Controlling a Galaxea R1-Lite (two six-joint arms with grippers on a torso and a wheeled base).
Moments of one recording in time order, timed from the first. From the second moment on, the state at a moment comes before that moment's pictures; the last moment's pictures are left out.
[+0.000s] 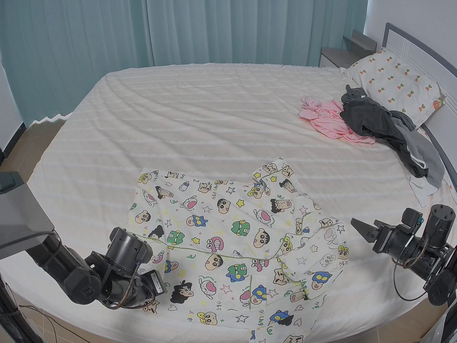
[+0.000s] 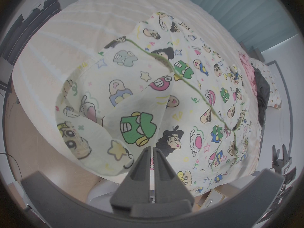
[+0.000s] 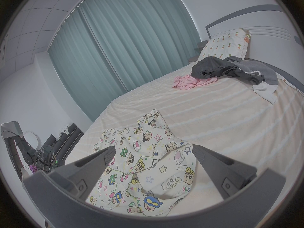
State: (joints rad) left arm -0.49 1.91 -0.46 -0.38 0.06 -0.90; right arm 0.18 1.81 -0.02 -1.55 0.13 0.38
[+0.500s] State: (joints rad) left arm -0.45 1.84 -0.47 -0.38 0.06 -0.91; right arm 0.18 1.81 -0.02 -1.55 0.13 0.38
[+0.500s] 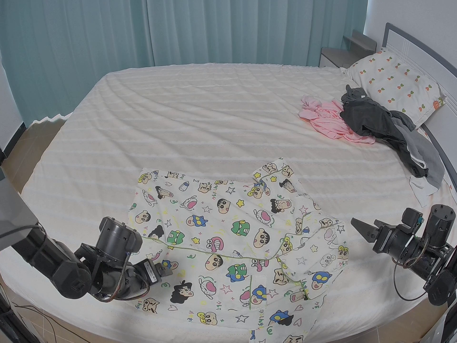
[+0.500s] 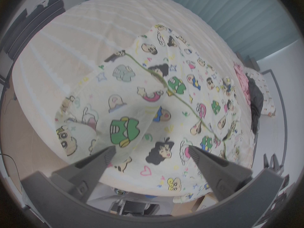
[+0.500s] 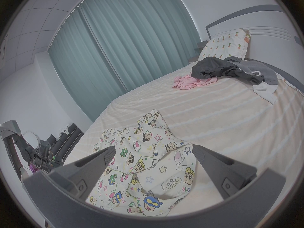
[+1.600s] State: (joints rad) left arm -0.15 2.03 -0.66 -0.17 -0.06 -1.09; right arm 0.18 1.81 -0.02 -1.55 0.13 0.38
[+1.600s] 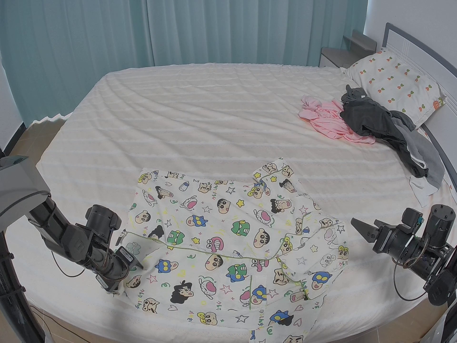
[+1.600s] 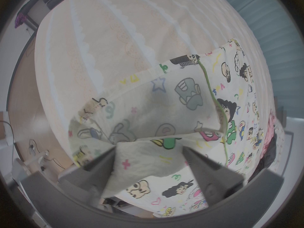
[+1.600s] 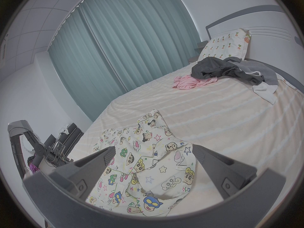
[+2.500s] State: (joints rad) left arm -0.16 1.91 -0.54 -0.35 0.09 -0.98; right arm 0.18 1.81 -0.02 -1.55 0.13 0.38
